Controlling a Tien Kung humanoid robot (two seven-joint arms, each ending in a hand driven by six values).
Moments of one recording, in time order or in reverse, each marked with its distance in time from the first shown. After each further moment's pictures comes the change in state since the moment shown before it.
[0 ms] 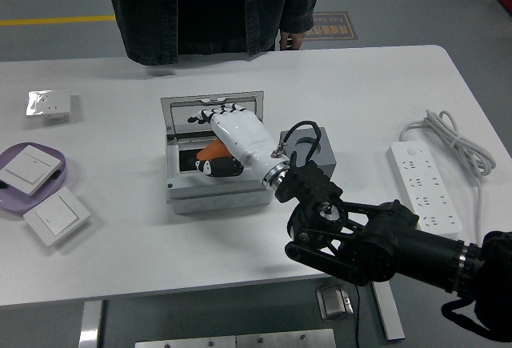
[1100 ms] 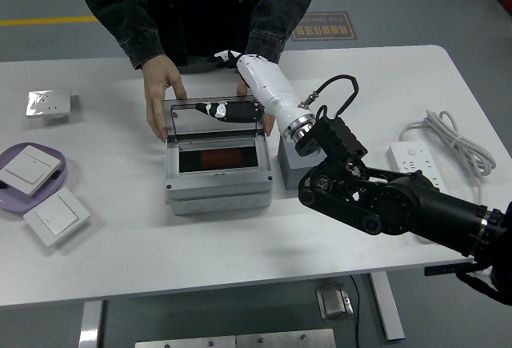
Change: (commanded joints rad) left arm -0.010 0.007 0.002 -0.002 0.006 -0.002 0.001; right arm 0.139 -0.076 0.005 -0.058 0.347 -0.054 0.135
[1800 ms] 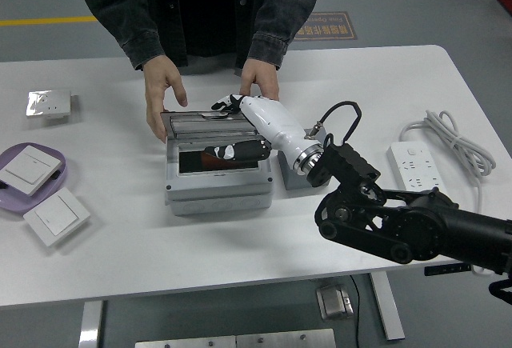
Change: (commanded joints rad) left arm 0.001 -0.003 -0.013 0.005 0.005 0.002 0.006; right arm -0.057 -0.137 -0.070 0.289 -0.053 0.095 -0.129
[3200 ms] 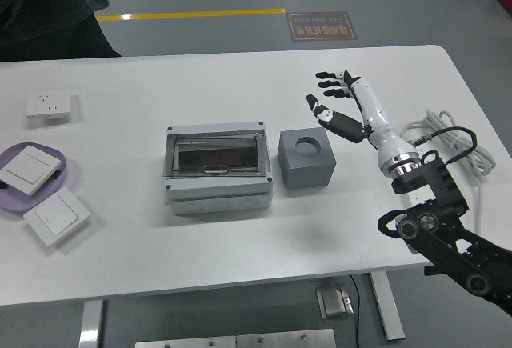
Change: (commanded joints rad) left arm 0.023 -0.010 0.008 0.004 -0.026 0.001 -0.020; right arm -0.522 -0.117 0.625 0.152 0.052 -0.007 0.154
